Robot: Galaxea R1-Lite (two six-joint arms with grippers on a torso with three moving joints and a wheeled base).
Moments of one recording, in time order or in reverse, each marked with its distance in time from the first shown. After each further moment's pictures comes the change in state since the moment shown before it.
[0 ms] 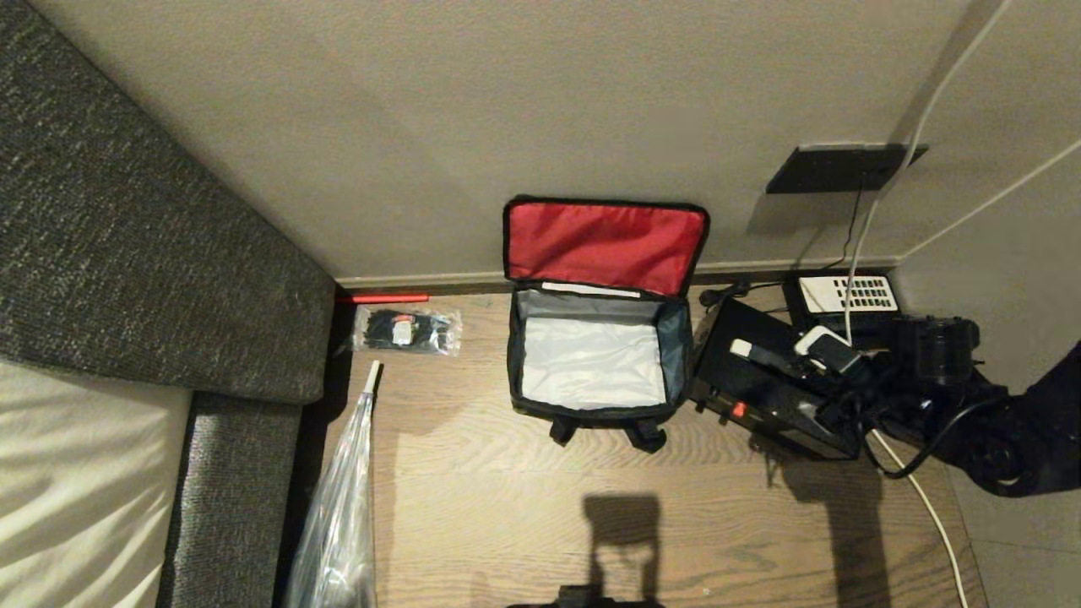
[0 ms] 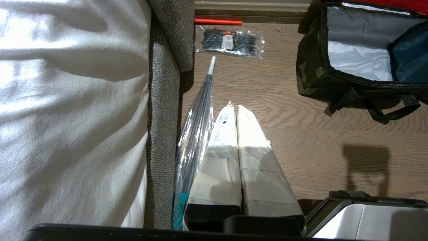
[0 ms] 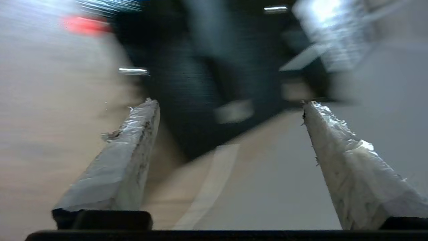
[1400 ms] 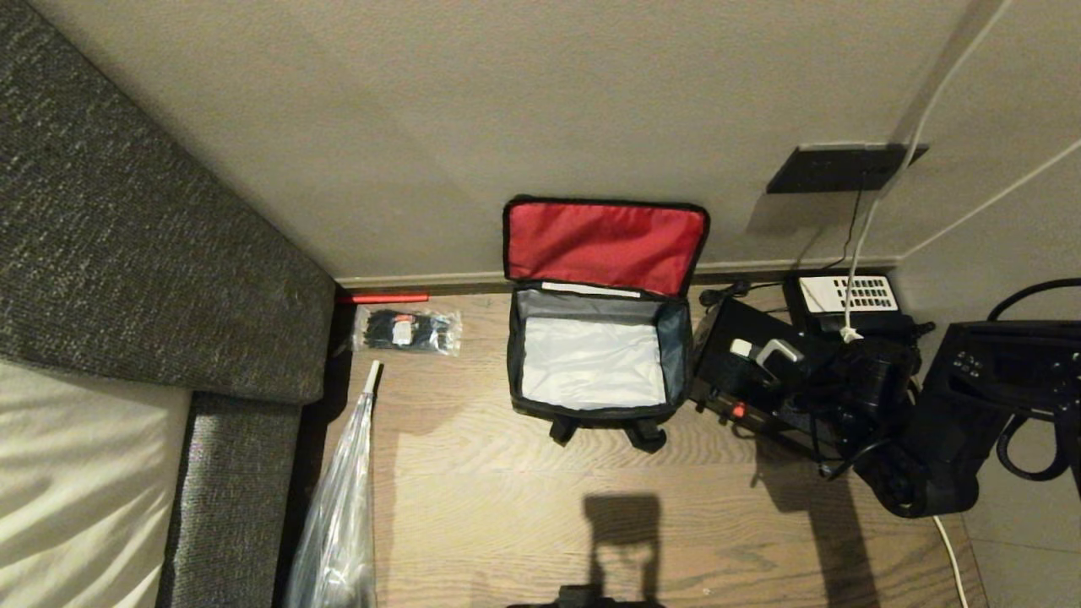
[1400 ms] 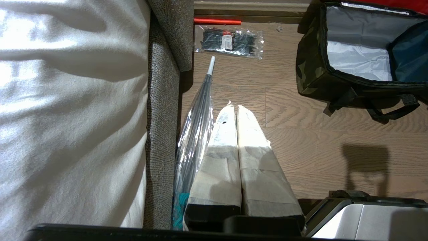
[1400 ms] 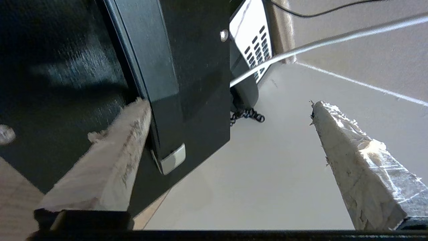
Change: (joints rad) left arm 0.000 0.000 0.000 0.000 0.000 0.001; right arm 0.032 0.361 -0.113 -0.570 -0.247 -0.344
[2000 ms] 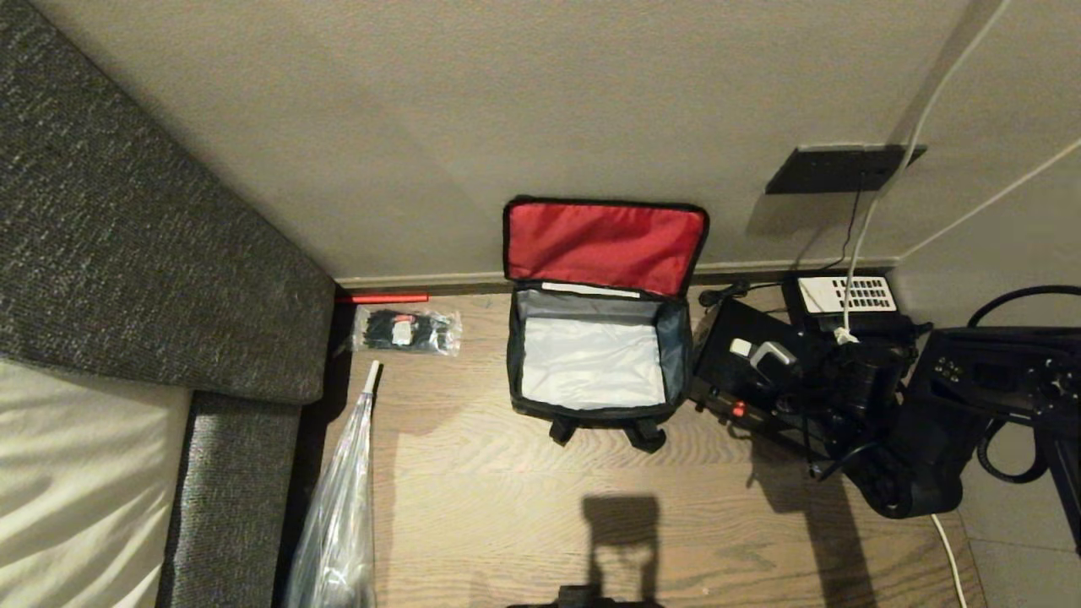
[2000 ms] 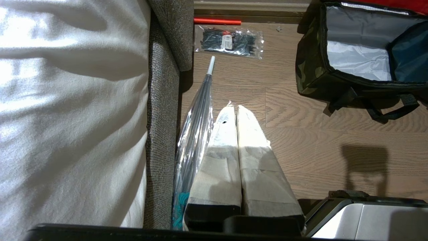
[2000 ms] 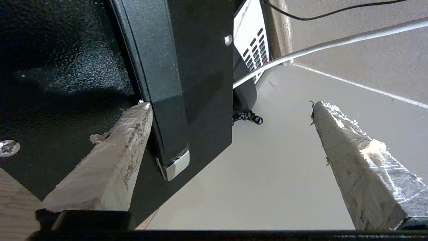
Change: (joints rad) left arm 0.000 0.000 0.000 0.000 0.000 0.000; right arm 0.003 0.053 -0.037 -0.016 0.000 0.000
